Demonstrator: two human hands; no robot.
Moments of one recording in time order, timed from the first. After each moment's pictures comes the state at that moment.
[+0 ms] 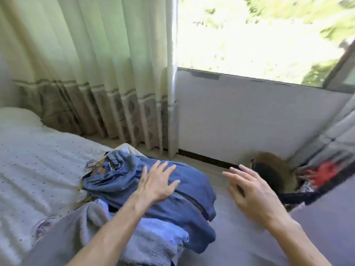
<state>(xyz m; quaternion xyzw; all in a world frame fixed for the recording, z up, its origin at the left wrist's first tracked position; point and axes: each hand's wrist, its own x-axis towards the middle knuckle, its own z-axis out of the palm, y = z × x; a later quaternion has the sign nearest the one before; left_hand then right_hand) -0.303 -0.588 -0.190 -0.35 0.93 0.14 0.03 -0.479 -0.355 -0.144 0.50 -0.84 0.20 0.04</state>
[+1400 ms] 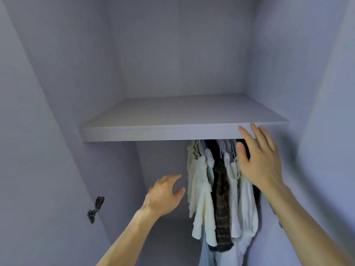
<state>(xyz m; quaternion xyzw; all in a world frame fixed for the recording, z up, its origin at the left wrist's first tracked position) -0.707 0.112 -0.045 0.54 0.80 0.23 0.09 -0.478 0.278 0.018 -0.39 -0.79 -0.06 0.47</state>
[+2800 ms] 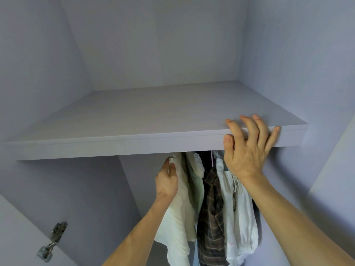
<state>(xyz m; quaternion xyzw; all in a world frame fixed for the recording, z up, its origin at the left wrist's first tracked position) -0.731 0.315 -0.100 0.33 0.75 0.55 0.16 -0.545 0.430 -0.019 -0.37 -0.68 -0.27 0.57</state>
